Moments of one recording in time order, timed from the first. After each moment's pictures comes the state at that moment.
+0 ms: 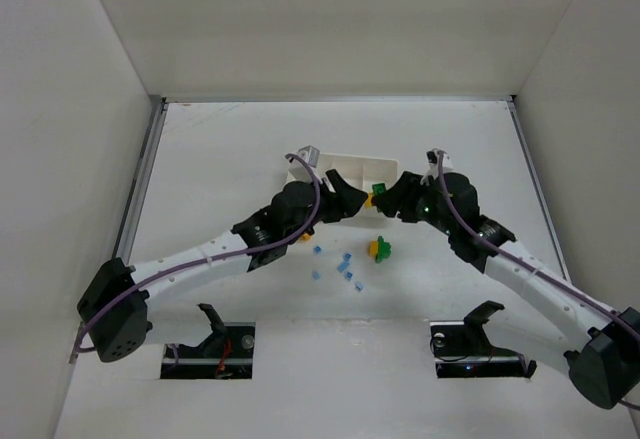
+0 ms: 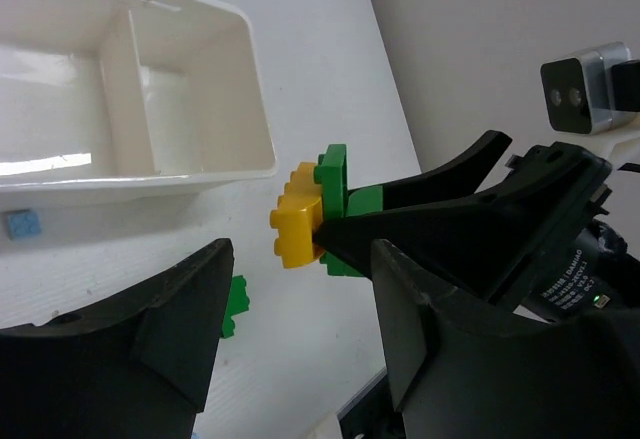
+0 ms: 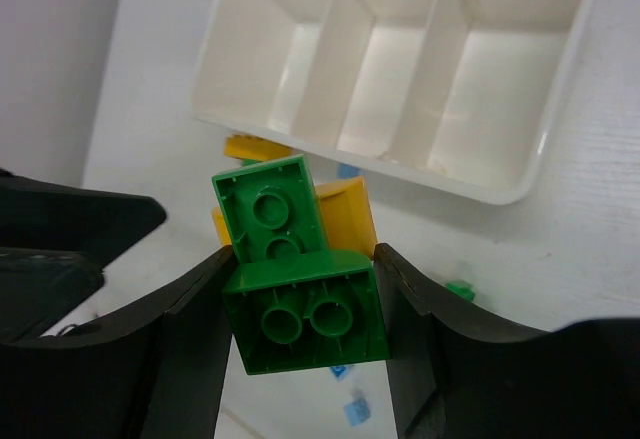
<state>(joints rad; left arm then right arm) -0.93 1.23 0.80 0.17 -0.22 -0.89 0.57 0.99 0.69 -0.11 -0.02 0.68</state>
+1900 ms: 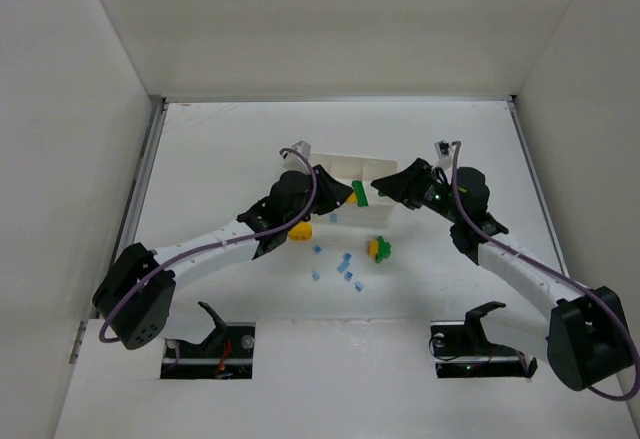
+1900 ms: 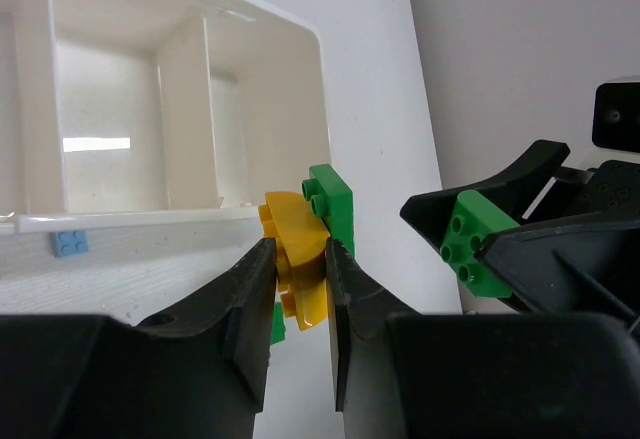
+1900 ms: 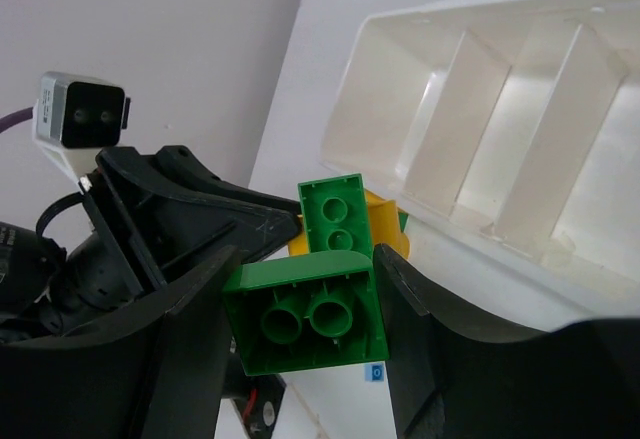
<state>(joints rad) -0.79 1.35 0.77 0.26 -0.10 -0.95 0.35 1.10 0.57 0.38 -0.44 0.92</state>
